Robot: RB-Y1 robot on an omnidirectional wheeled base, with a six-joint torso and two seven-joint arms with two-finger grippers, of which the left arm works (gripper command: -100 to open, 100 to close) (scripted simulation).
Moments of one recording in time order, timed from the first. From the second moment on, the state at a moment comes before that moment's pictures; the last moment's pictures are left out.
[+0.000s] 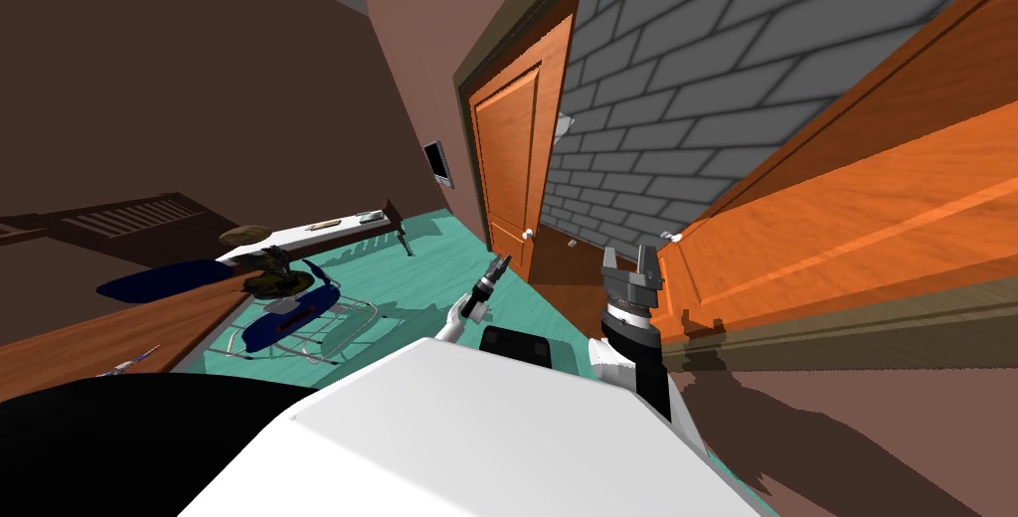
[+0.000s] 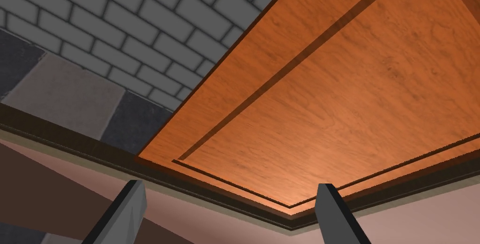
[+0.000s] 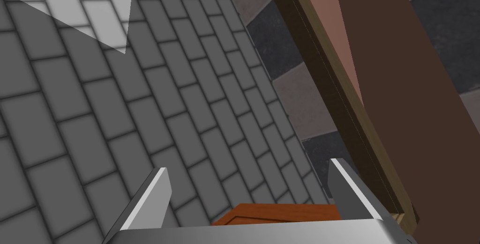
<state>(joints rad) 0.01 0.14 -0.29 -1.23 -0.11 -0.80 -0.64</state>
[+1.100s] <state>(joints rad) -0.10 0.16 -0.35 -0.95 -0.12 -0.87 -0.83</state>
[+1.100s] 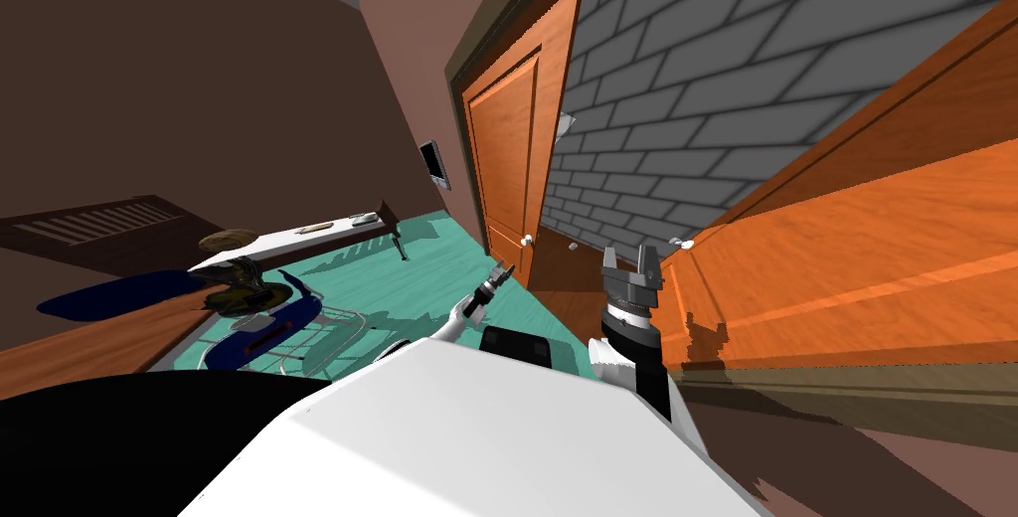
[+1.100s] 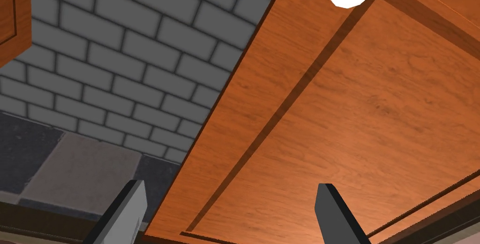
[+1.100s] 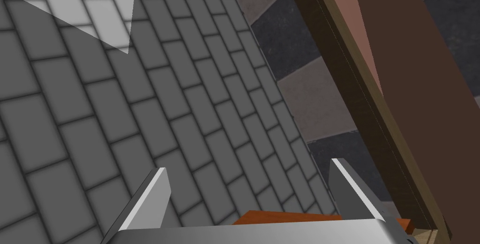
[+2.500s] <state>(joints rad) -0.22 0.17 -0.42 -0.64 -0.14 -0.95 -1.04</state>
